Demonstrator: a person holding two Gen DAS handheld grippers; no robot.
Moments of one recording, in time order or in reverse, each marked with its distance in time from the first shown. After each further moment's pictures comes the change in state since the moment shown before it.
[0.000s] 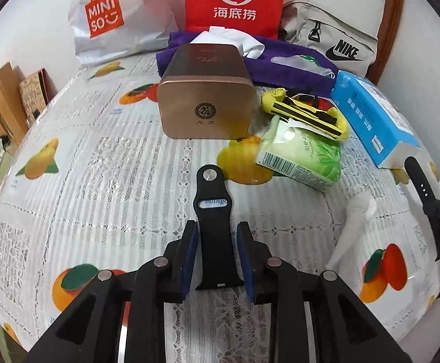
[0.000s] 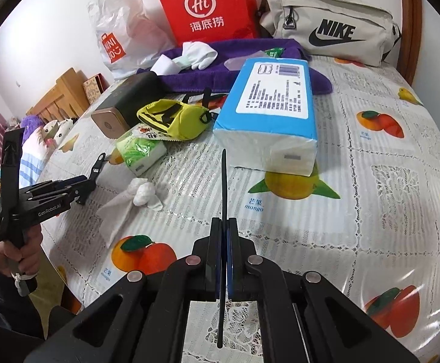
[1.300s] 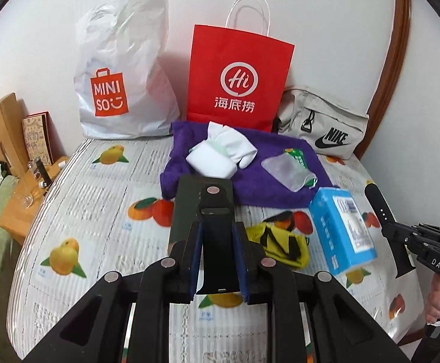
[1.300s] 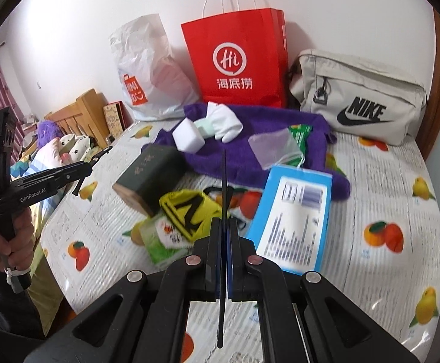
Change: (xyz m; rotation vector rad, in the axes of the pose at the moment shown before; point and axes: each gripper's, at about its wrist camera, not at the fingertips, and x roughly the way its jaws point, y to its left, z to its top) left arm -0.073 0.017 0.116 -0.092 -0.200 -0.081; right arm -0.031 0.018 0.122 -0.117 -0.135 0.054
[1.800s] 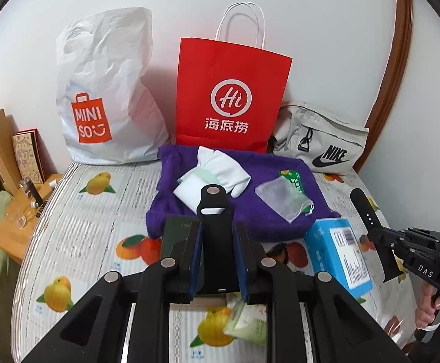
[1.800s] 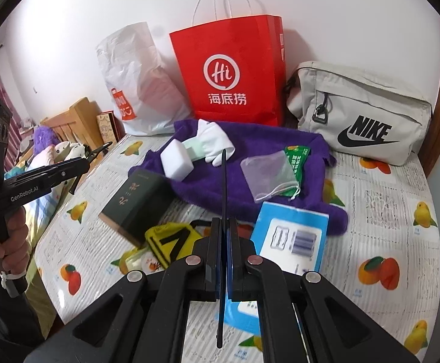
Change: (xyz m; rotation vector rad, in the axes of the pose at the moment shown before) left arm 0.022 -0.013 0.051 0.018 -0.022 -0.017; right arm 0.024 -0.016 0.044 0.000 -0.011 -0.010
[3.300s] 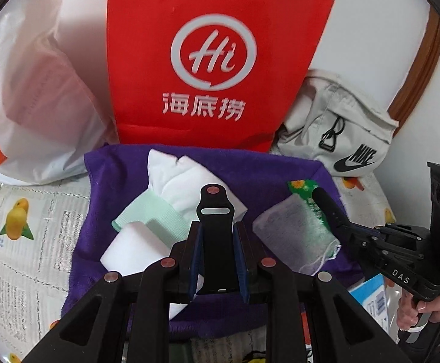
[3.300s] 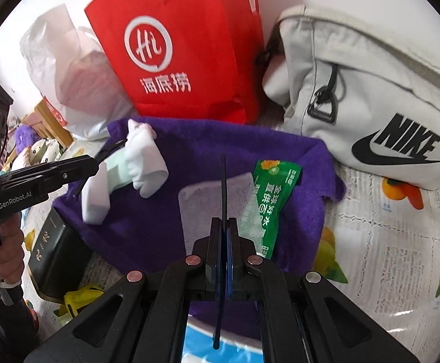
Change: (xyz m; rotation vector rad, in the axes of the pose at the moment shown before) left arm 0.187 -0.021 0.061 0.003 0.188 -0.083; right arm 0.154 -0.084 0.075 0.036 0.159 -0.011
